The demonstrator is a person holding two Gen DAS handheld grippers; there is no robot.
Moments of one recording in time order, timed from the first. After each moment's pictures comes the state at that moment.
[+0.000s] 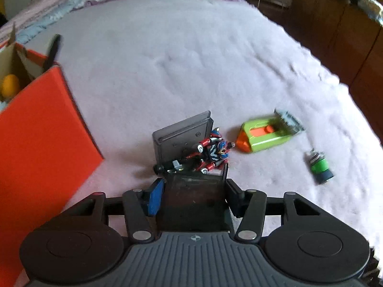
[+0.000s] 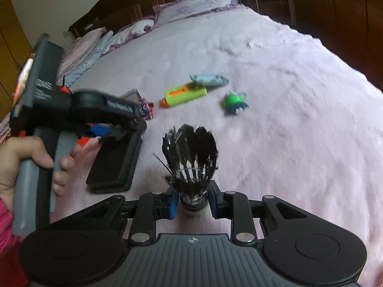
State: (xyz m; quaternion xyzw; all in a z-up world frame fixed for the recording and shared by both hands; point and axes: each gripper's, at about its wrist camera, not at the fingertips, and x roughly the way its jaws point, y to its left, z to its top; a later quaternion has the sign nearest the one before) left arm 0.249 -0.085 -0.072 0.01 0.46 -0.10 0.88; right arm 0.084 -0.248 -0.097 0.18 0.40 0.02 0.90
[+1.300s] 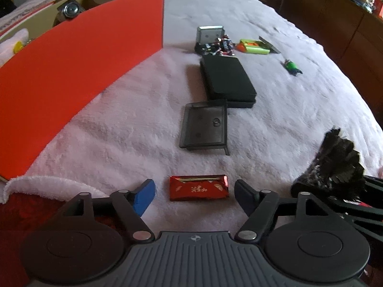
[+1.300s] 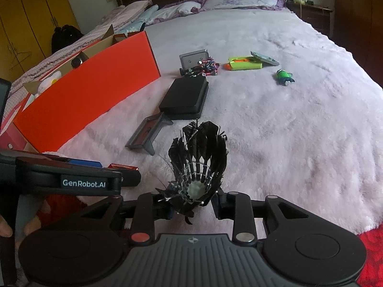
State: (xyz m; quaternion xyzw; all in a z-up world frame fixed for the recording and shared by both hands) left arm 0.059 -0.002 -0.072 0.01 0.50 -0.10 0.86; right arm -0.014 -0.176 -0.072 0.09 0.42 0.10 0.90
